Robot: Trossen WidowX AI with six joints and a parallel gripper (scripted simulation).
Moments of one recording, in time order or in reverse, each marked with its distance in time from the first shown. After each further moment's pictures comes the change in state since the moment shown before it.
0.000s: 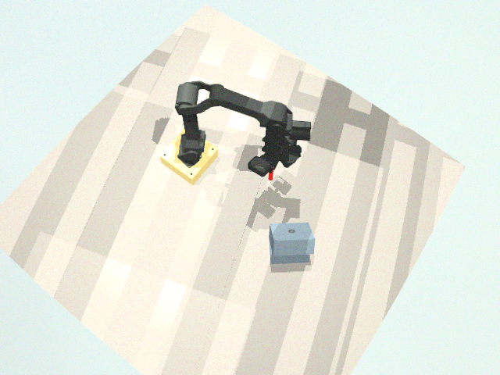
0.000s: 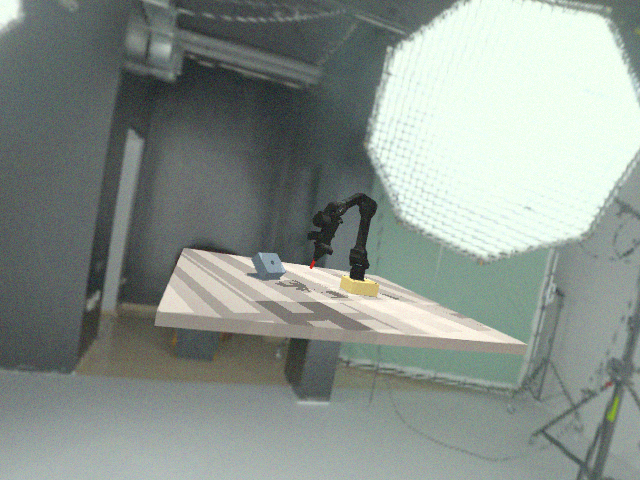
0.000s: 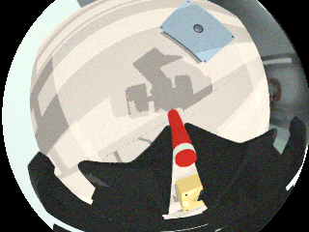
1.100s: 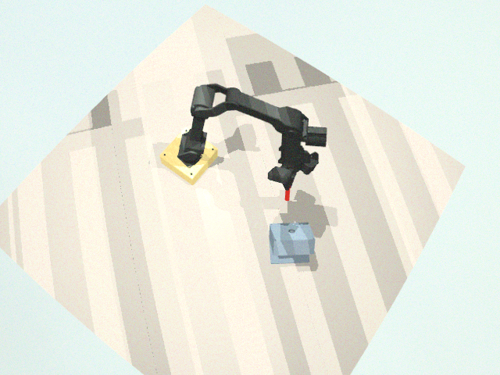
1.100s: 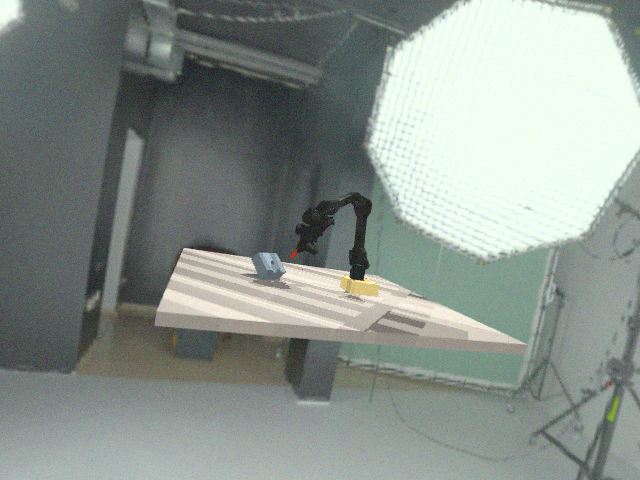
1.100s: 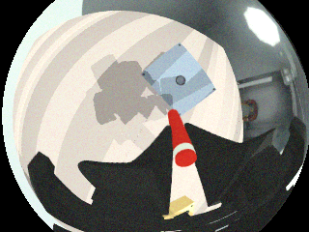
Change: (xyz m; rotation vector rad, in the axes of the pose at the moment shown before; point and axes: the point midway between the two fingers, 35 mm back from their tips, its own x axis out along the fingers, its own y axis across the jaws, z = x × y) arm -0.001 -0.021 0.078 -0.153 -0.199 -0.270
